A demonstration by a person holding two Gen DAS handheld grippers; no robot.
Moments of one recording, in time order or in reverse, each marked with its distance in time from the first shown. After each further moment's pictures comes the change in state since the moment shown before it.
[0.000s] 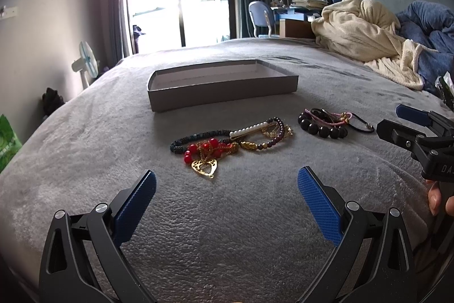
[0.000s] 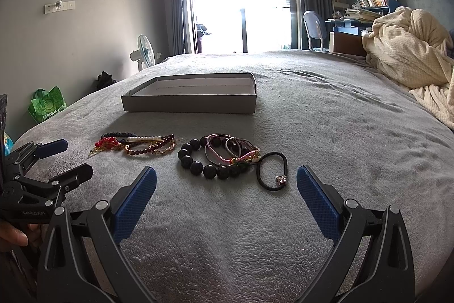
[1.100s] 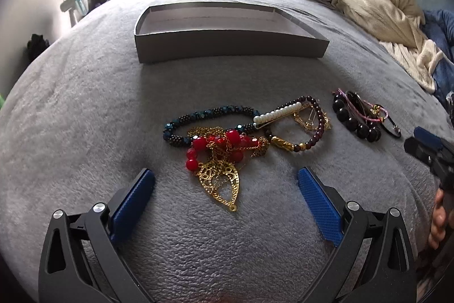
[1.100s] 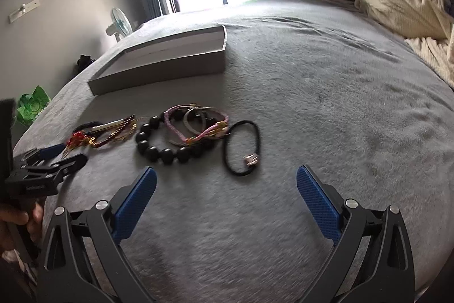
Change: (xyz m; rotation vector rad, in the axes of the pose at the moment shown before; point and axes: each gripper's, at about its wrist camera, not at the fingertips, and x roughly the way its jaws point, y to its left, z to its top) left arm 0.069 0.036 0.025 -0.112 0.353 -0.066; right arm 0.035 -0.050 0.023 0.144 0.281 -0.039
